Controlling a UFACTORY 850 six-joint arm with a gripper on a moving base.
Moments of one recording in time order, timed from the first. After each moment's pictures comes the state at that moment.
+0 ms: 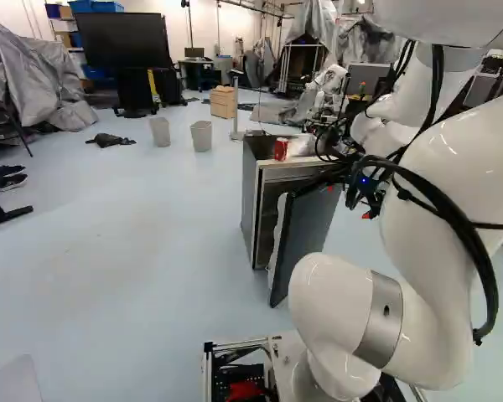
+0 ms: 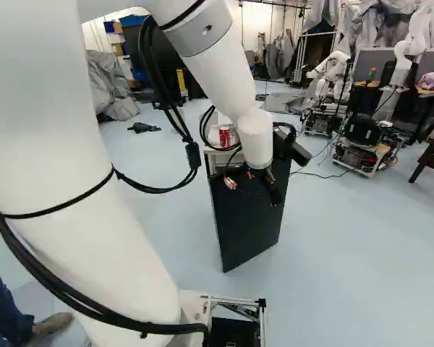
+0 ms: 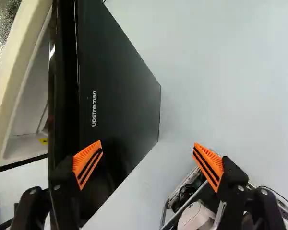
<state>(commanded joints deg) -36.3 -2.5 -36.6 35.6 -12.4 -13.8</state>
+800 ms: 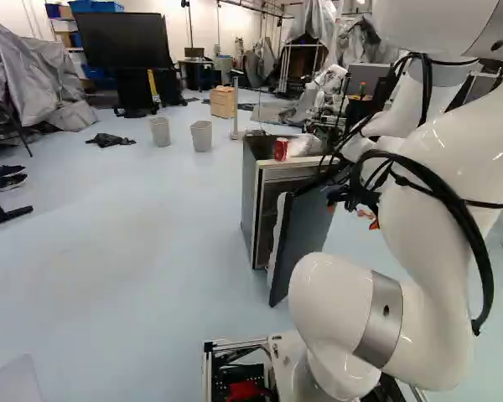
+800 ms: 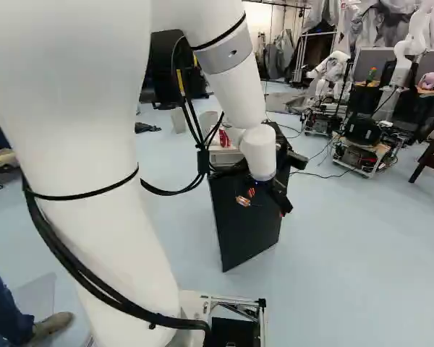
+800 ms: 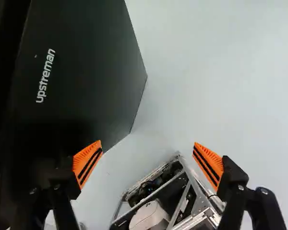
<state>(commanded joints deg) -36.7 -11.0 -38.6 15.3 -9.6 -13.8</state>
